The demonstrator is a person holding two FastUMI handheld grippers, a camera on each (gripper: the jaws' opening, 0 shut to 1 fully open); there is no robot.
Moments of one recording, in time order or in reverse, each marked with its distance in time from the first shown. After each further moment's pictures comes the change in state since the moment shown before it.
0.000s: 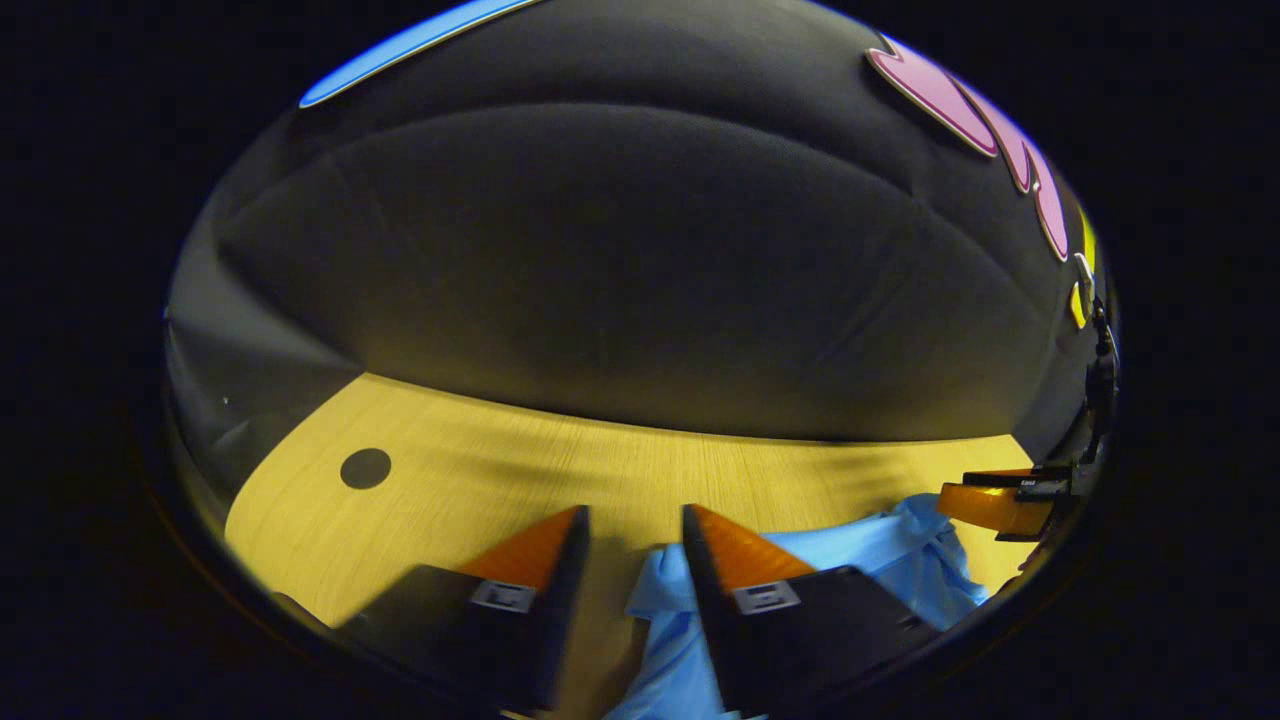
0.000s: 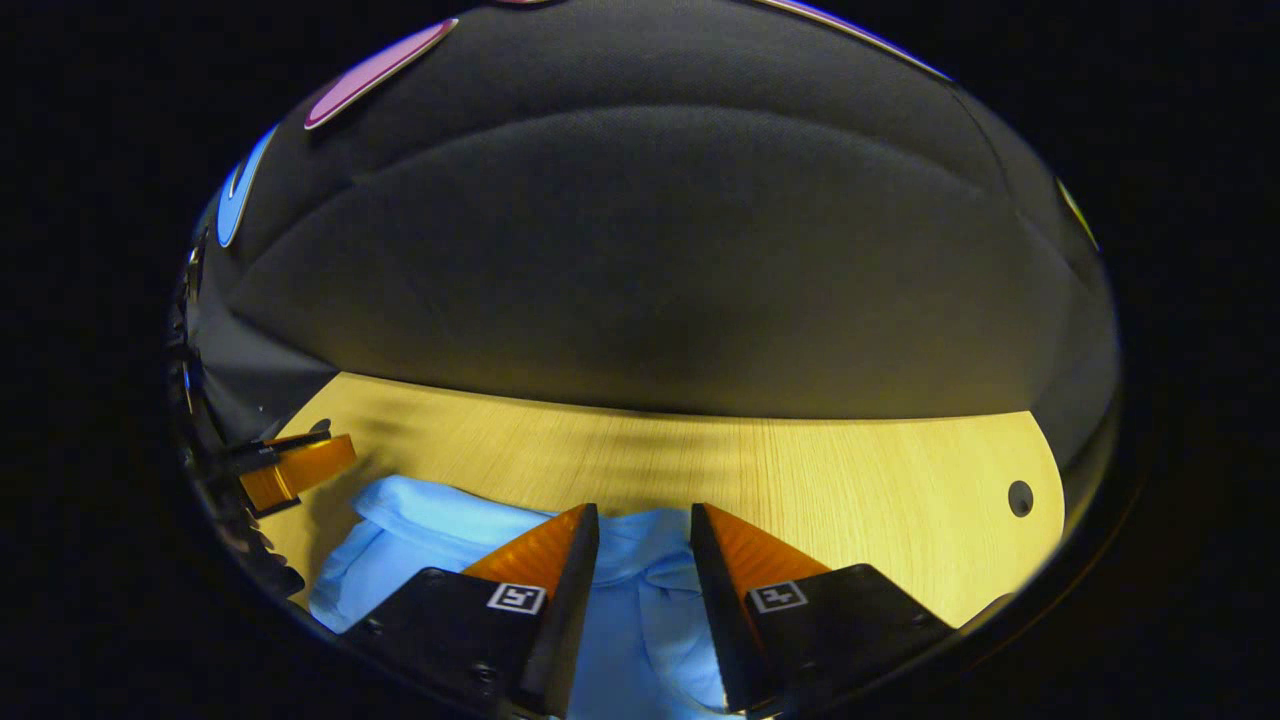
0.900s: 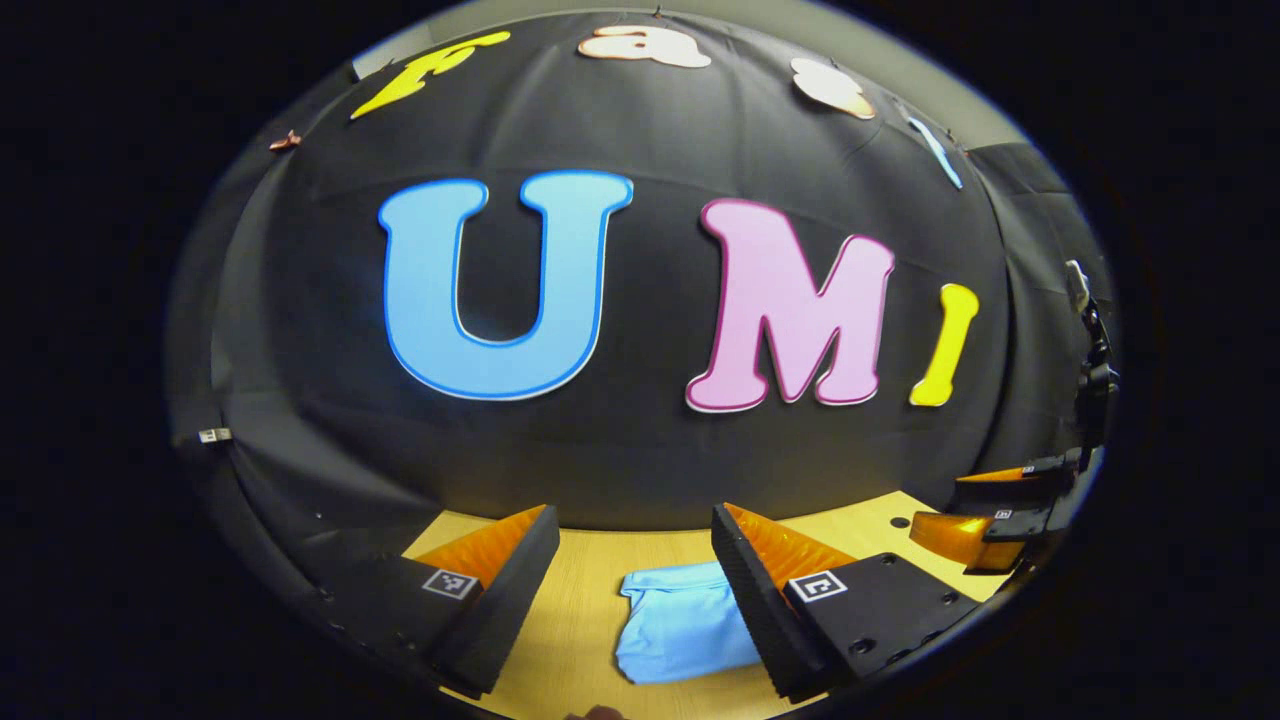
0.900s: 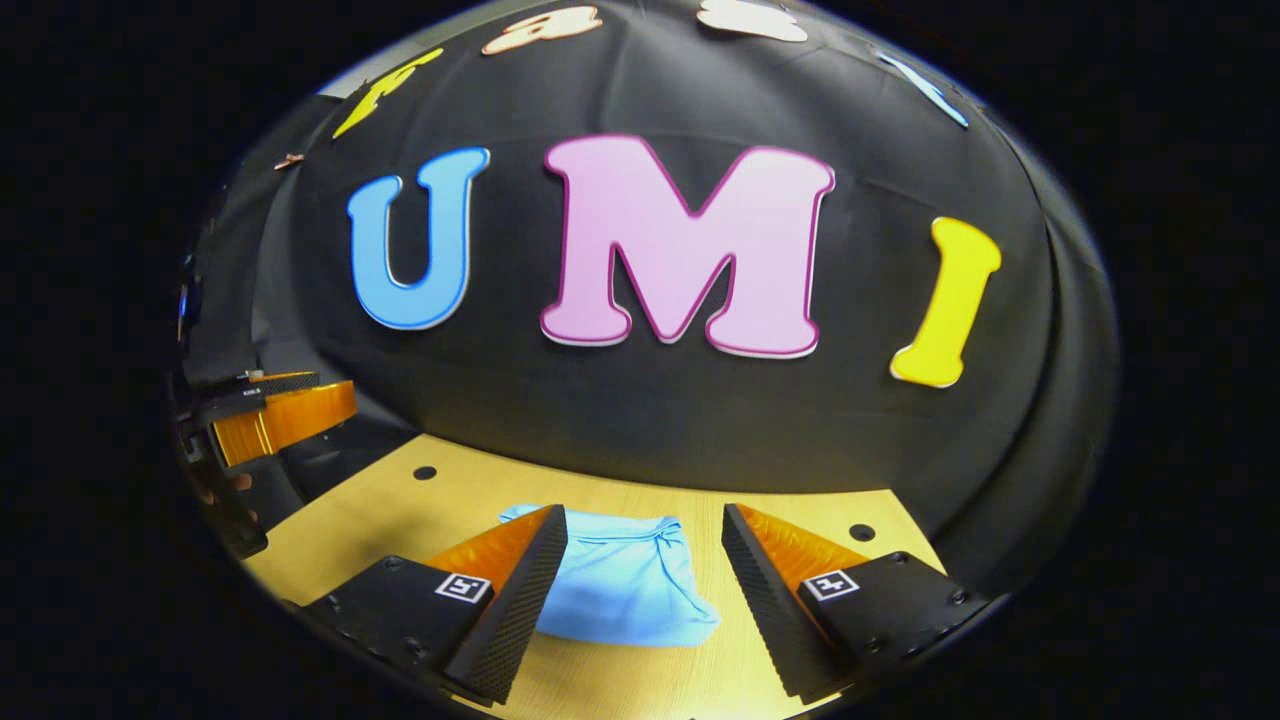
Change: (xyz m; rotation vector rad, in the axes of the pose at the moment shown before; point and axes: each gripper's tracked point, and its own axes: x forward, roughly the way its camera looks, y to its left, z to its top) left arm -0.356 -0.025 0.116 0.152 -0.387 -0.126; right arm -0.344 0.070 0.065 -0.112 -0.350 -0.085
